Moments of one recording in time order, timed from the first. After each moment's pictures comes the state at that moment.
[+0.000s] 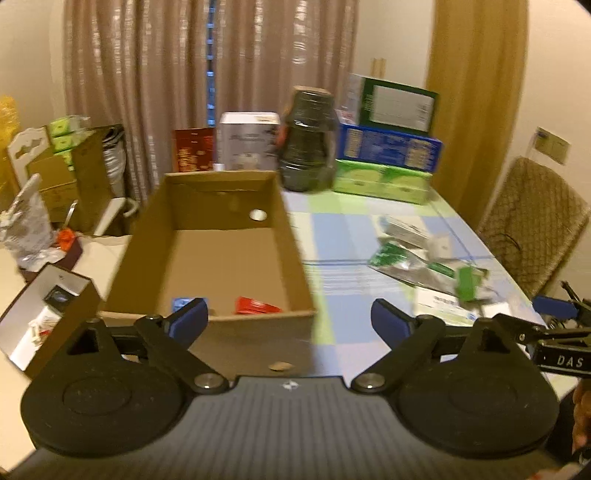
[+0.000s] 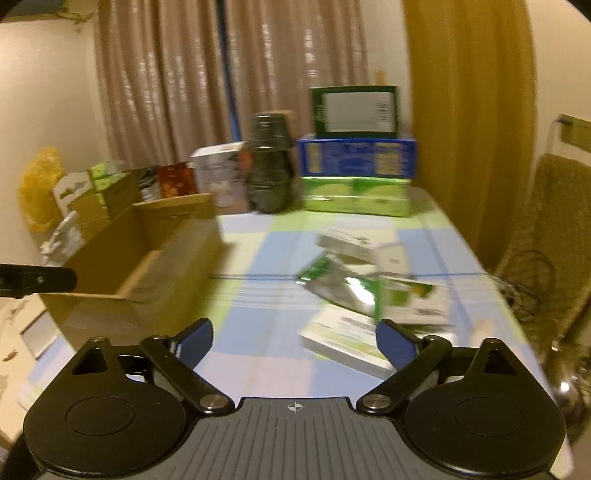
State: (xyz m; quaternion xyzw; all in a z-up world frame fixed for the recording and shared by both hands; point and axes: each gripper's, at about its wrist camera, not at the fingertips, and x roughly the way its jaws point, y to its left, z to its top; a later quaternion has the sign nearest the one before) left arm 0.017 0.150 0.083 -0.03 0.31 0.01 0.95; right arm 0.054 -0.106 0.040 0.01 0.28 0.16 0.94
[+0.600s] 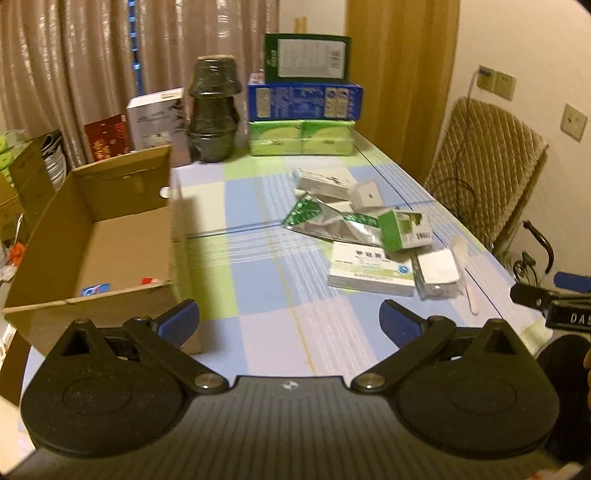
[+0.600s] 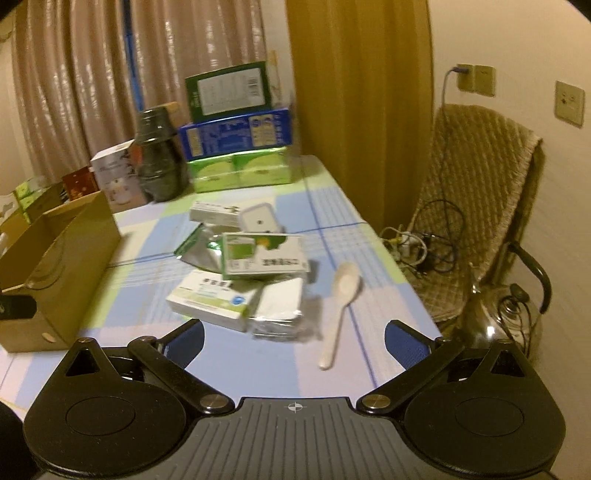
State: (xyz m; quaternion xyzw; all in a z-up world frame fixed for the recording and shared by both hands) left arm 0.033 0.046 0.050 0.03 0.36 -0.07 0.93; right arm 0.035 -0.222 0.018 0.05 0.31 0.05 0.95
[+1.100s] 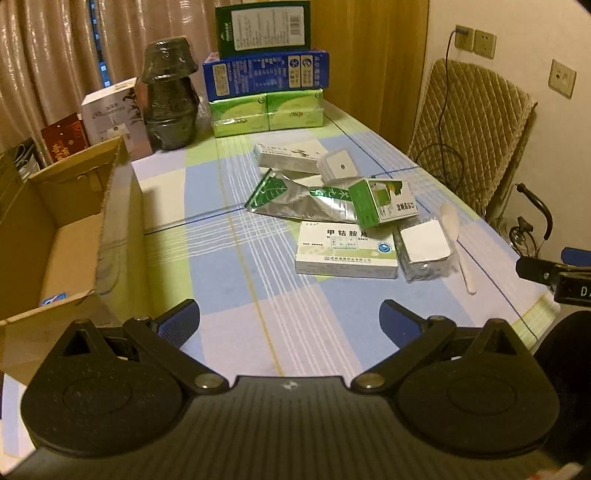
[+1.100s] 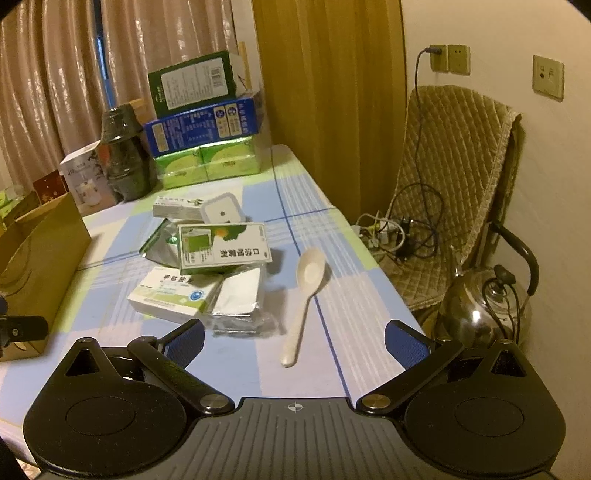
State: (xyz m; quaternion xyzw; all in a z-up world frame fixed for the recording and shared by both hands) left arm 0.068 0.006 0.016 0.06 0.39 -0.09 0.92; right arm 0.056 -0.242 -0.004 0.06 0.33 0.02 0.94
